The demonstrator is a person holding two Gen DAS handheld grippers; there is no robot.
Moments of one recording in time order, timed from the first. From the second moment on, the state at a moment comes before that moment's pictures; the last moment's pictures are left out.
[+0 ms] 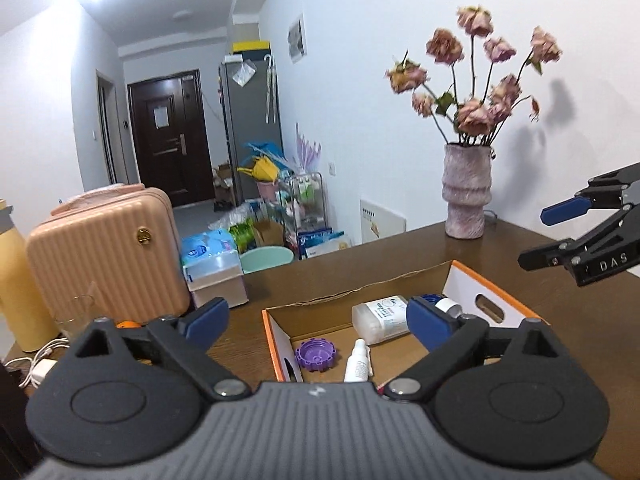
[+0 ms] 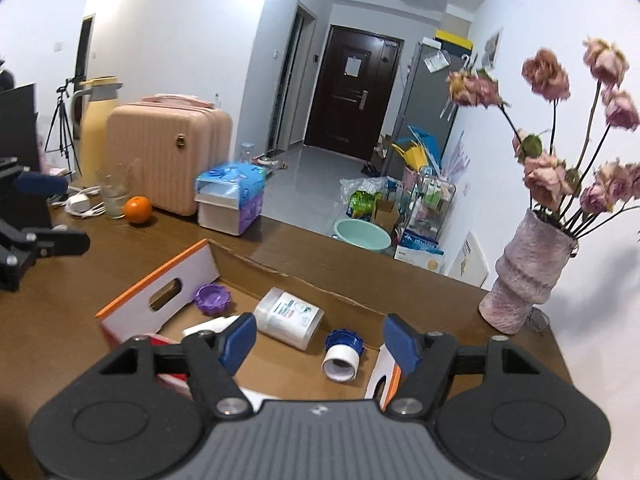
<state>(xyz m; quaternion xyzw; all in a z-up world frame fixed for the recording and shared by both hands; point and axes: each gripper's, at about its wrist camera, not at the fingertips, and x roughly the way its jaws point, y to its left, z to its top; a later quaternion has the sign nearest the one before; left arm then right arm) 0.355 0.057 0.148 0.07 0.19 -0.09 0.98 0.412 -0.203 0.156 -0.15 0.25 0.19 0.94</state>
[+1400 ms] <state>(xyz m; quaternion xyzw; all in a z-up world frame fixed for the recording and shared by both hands) 0.095 0.045 0.039 0.02 0.10 -0.10 0.99 0.104 -0.237 0.022 -0.06 0.12 0.12 0.98</state>
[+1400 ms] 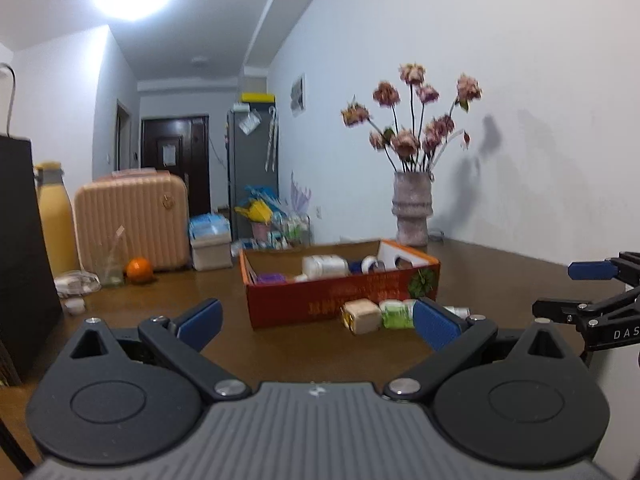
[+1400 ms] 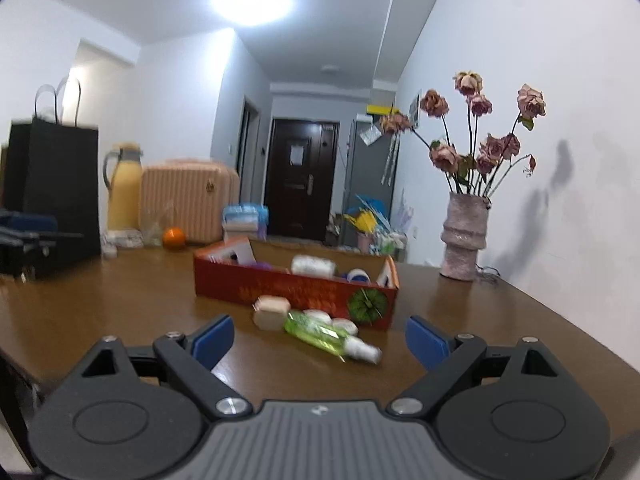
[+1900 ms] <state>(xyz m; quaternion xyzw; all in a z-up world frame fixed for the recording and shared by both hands) 0.207 0.020 0.012 0.00 0.21 -0.10 0.97 0.194 -0.251 0.009 -0.01 0.18 0.14 0.97</state>
